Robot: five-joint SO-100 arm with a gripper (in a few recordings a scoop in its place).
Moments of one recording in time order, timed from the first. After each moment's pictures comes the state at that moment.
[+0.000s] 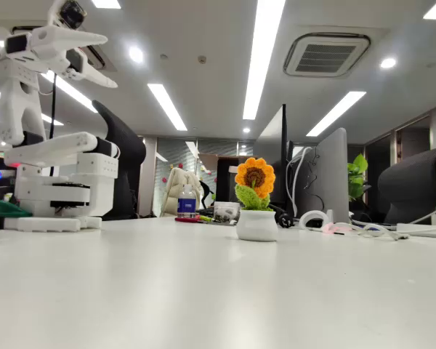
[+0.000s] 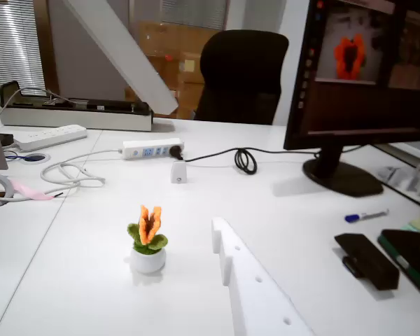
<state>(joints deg) 3.0 188.3 82.3 102.0 -98.3</state>
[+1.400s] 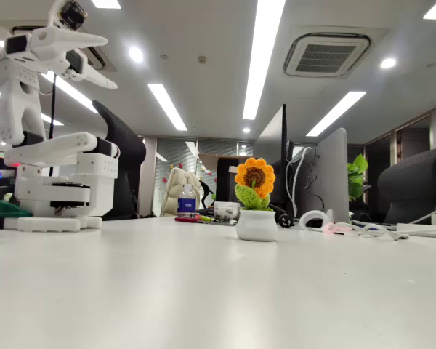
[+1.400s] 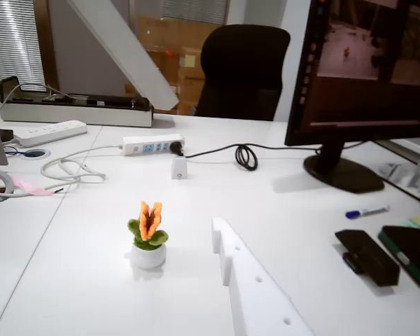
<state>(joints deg) 3.0 188.3 82.3 102.8 -98.3</state>
